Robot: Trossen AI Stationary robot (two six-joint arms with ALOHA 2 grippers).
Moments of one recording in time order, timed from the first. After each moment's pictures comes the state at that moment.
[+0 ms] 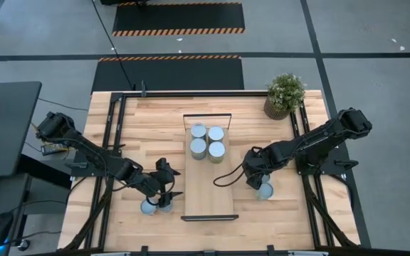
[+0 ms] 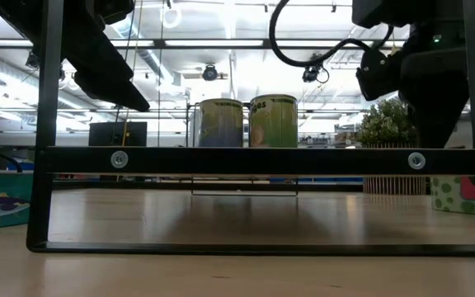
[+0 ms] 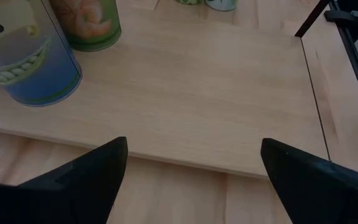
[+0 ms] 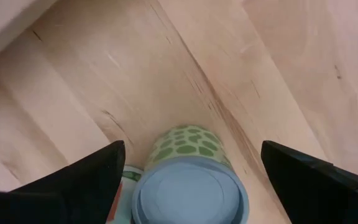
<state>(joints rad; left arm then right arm) -0.53 1.34 0.68 -0.05 -0.47 -0.54 0.28 1.46 0.88 -0.86 0.07 0.89</state>
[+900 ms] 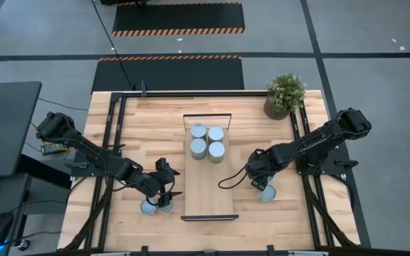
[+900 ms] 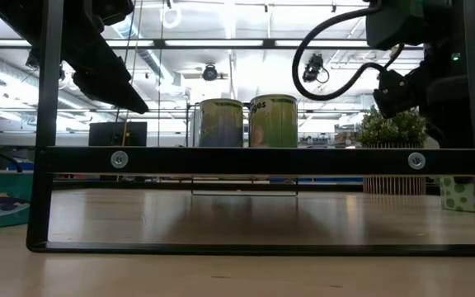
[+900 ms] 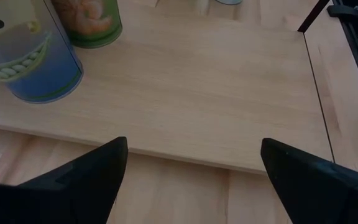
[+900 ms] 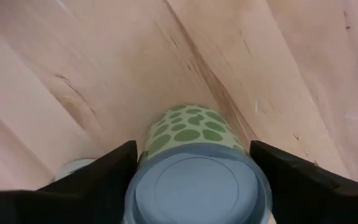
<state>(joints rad) -0.53 1.34 0.68 -0.07 -0.47 -0.54 0.29 1.47 0.80 -0.86 0.03 0.91</state>
